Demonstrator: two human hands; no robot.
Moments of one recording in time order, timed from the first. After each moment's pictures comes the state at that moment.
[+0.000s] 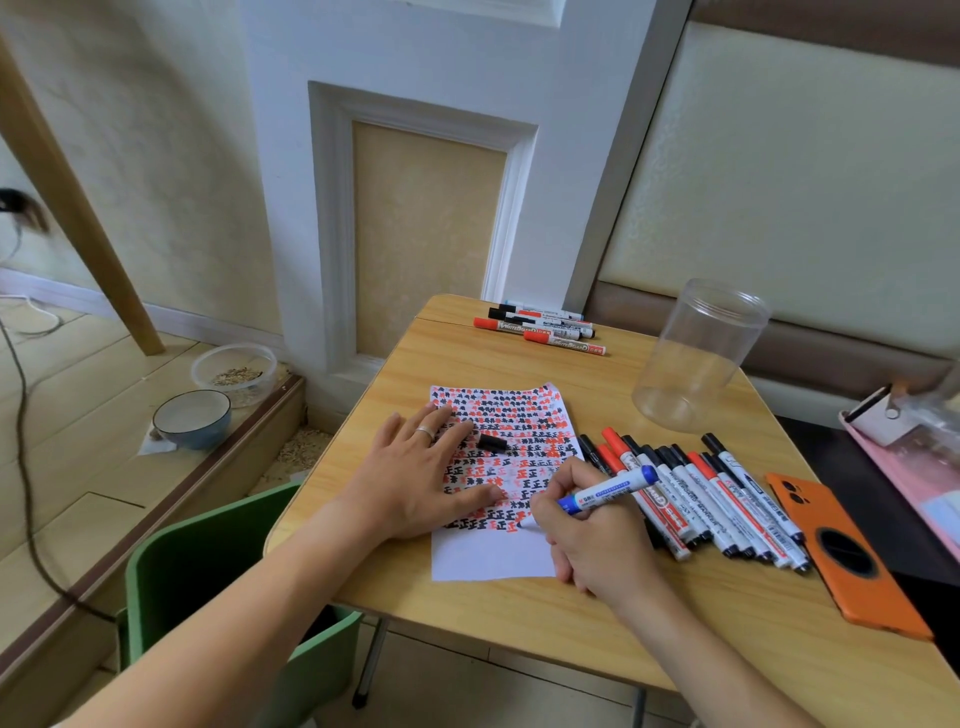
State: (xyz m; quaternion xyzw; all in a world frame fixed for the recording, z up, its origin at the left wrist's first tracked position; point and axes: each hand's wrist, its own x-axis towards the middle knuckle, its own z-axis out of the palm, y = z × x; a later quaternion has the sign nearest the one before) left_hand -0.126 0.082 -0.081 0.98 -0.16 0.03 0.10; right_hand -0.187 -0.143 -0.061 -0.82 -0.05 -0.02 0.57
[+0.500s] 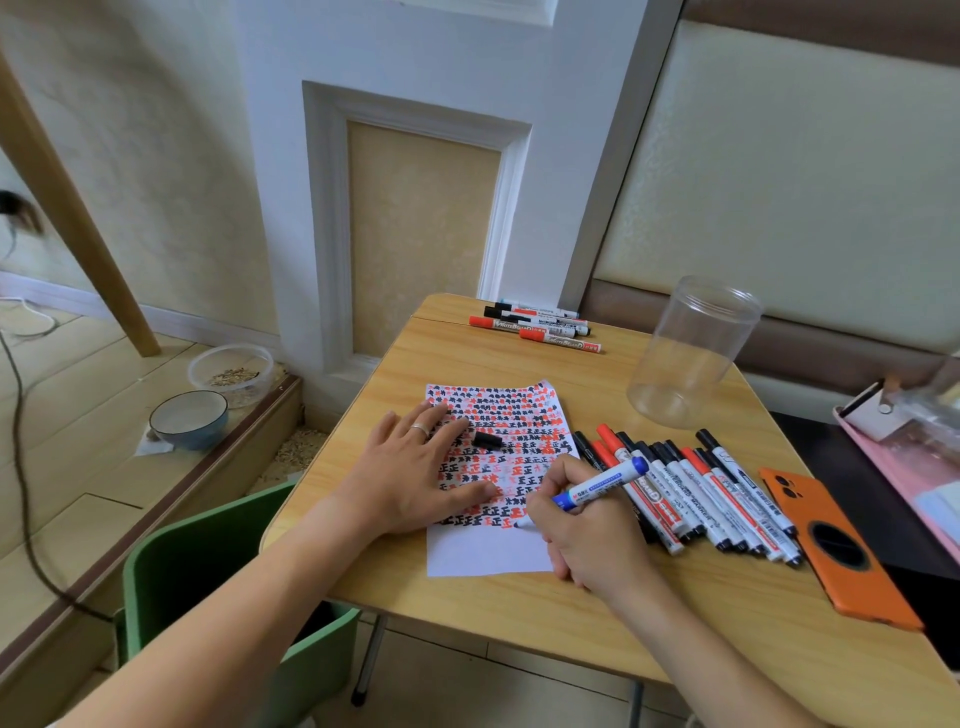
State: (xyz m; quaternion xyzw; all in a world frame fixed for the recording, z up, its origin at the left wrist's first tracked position) left_hand -0.126 0.083 -0.079 0.98 -0.16 0.02 0.11; right_hand -0.187 -0.143 -0.059 -0.83 -0.06 -0.02 0.55
